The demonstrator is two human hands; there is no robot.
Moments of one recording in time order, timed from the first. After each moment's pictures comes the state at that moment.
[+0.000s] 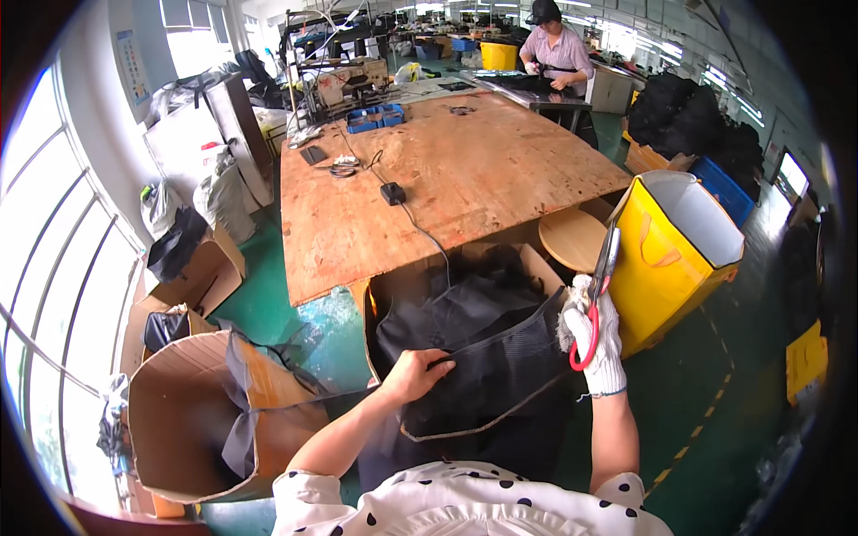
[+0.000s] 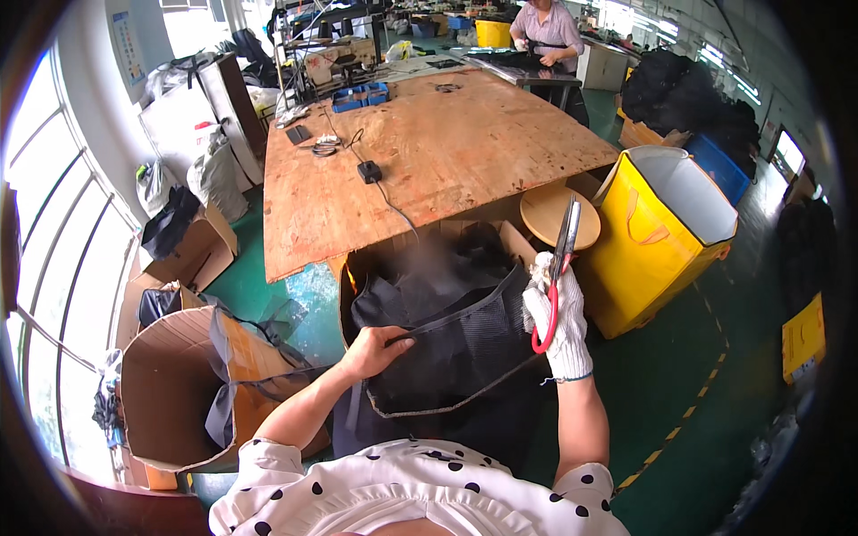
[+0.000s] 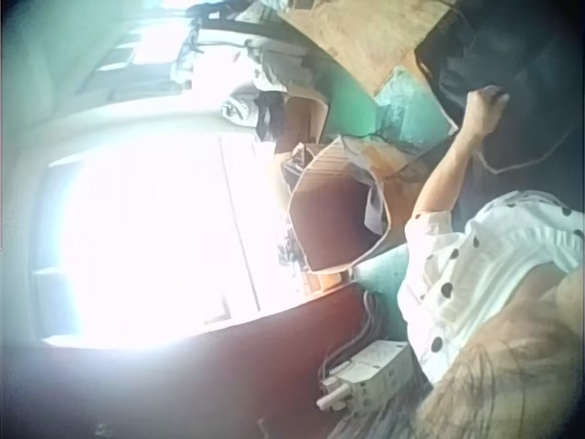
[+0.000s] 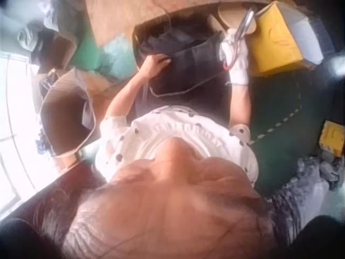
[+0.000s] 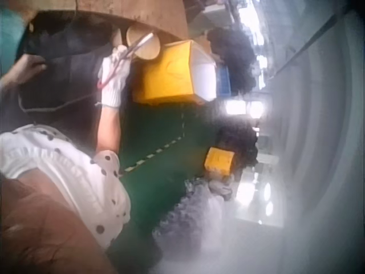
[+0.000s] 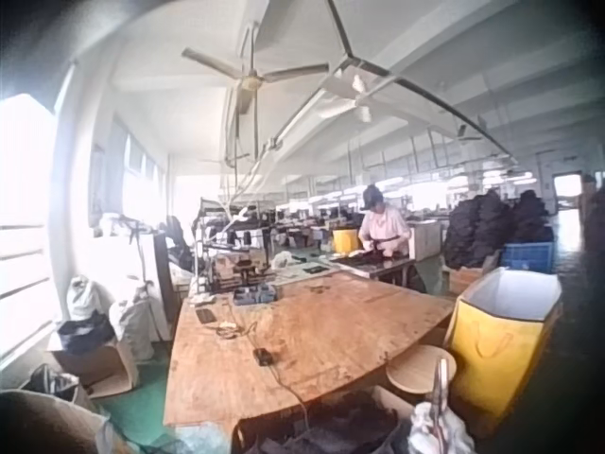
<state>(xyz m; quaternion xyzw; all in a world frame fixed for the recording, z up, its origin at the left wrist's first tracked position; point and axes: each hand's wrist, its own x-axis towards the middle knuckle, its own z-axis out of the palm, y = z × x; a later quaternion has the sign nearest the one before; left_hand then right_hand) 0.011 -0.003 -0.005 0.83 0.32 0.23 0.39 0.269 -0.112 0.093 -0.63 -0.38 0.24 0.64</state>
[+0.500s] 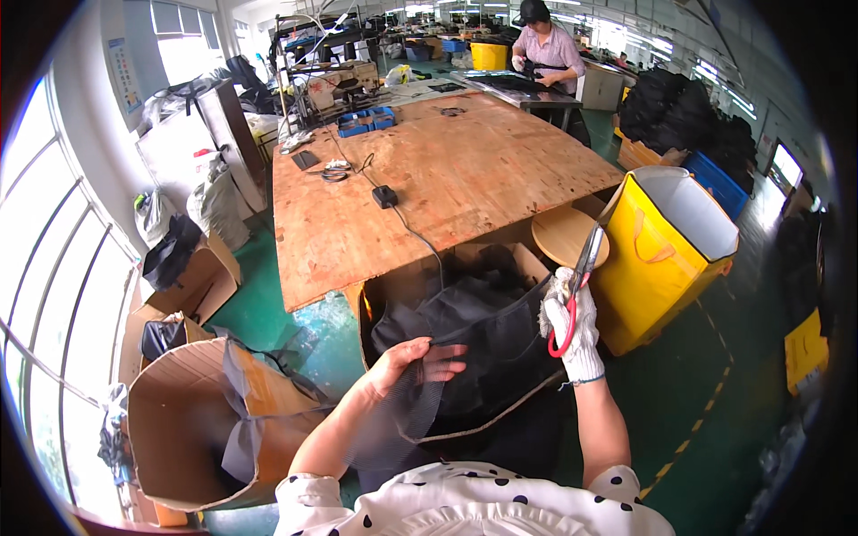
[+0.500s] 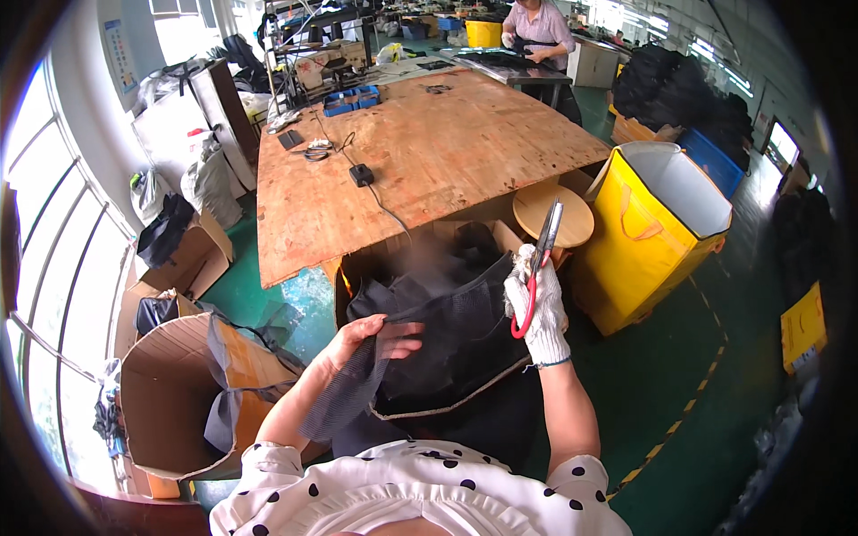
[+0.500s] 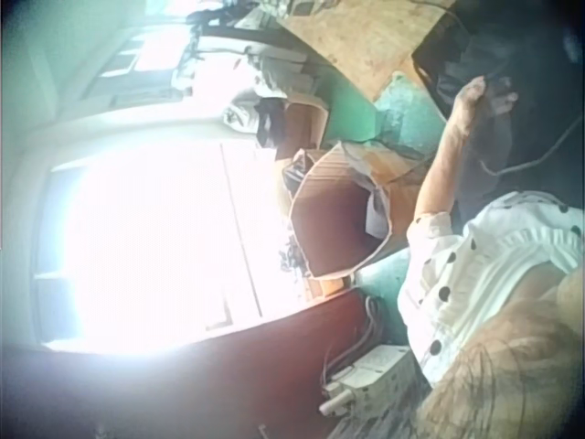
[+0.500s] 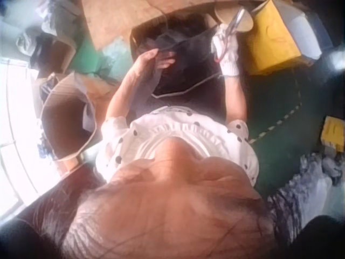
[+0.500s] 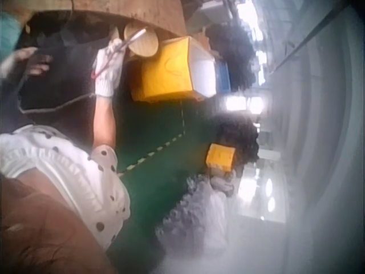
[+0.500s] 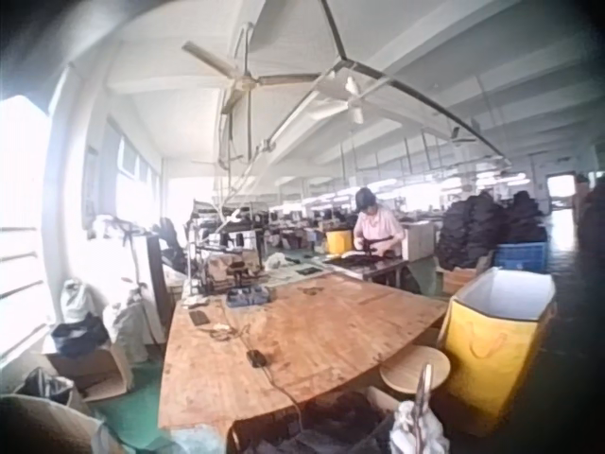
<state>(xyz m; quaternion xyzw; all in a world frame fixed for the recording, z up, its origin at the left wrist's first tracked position) 0.008 0.012 0.014 0.32 0.09 0.17 0.93 0.290 -0.079 0.059 -0.42 -0.25 0.43 0.76</state>
